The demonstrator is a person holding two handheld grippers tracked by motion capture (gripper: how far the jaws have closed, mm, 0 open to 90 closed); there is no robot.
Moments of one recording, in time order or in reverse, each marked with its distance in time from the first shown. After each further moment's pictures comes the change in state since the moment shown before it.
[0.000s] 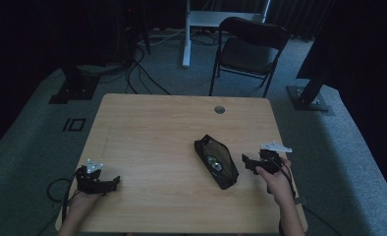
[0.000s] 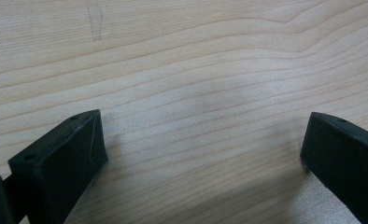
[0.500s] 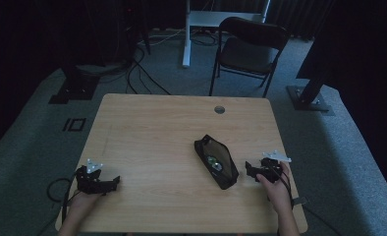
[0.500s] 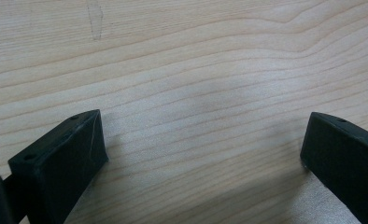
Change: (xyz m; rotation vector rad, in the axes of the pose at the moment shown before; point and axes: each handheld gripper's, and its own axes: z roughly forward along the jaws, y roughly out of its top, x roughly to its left) left arm 0.000 0.000 0.000 -0.001 0.000 0.001; right arm -0.011 -0.037 0.013 0.026 -0.104 0.051
